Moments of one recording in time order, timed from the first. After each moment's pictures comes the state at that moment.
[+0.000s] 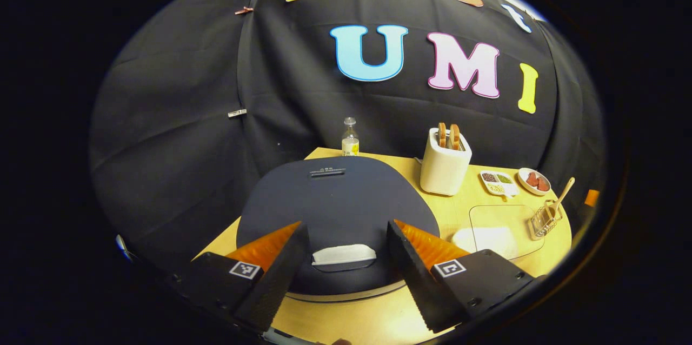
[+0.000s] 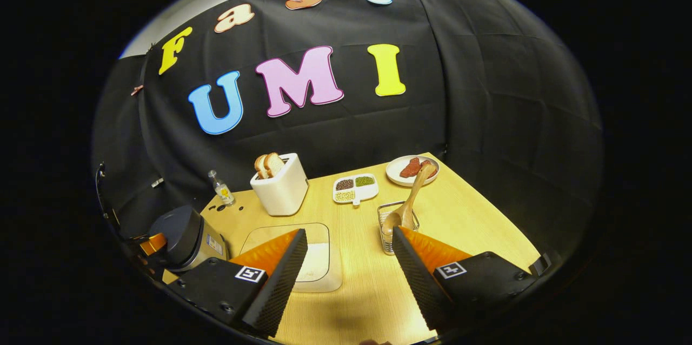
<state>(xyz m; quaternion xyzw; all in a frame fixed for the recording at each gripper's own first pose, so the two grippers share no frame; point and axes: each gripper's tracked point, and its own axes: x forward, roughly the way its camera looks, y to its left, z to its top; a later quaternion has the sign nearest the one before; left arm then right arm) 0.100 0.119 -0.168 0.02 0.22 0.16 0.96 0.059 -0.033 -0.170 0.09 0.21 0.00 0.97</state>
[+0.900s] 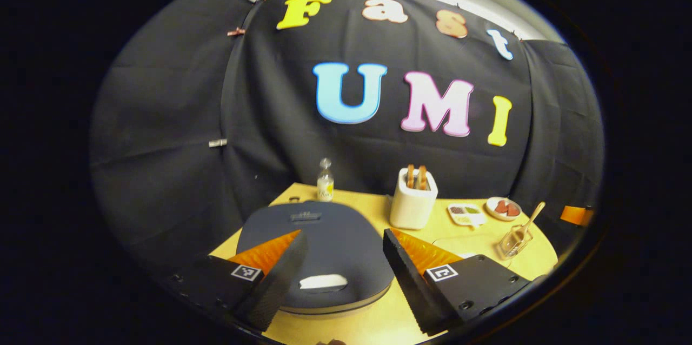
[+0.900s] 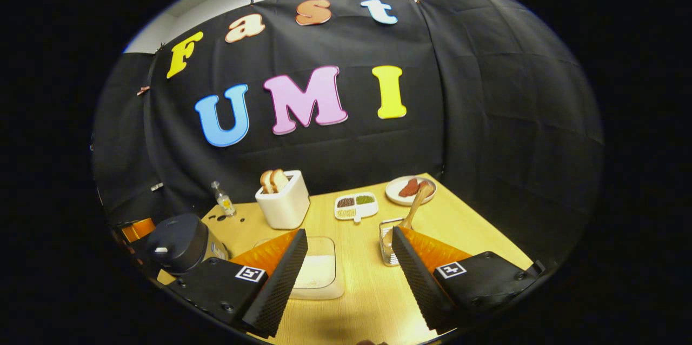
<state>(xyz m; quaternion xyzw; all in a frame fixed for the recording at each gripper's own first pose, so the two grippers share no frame) 0.099 0.070 -0.063 0.01 0.09 0.08 0.99 0.051 -0.033 -0.106 0.07 0.13 -0.02 0.99</state>
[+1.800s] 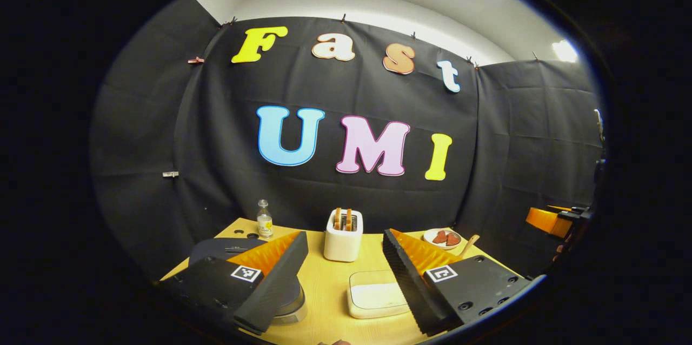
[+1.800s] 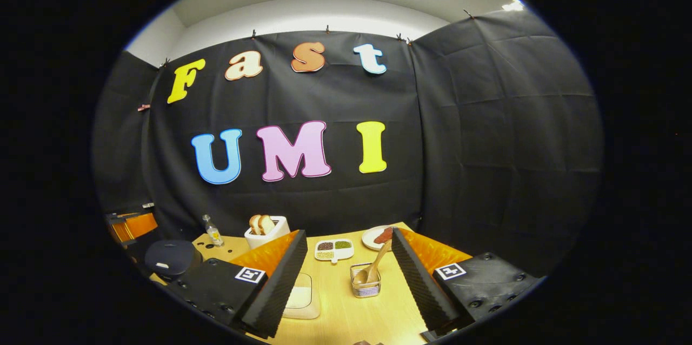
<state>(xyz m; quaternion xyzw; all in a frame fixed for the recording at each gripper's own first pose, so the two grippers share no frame) 0.084 -0.041 -0.005 -0.01 0.03 -0.02 1.00 0.025 -0.077 -0.021 0.05 0.04 -0.04 1.00</state>
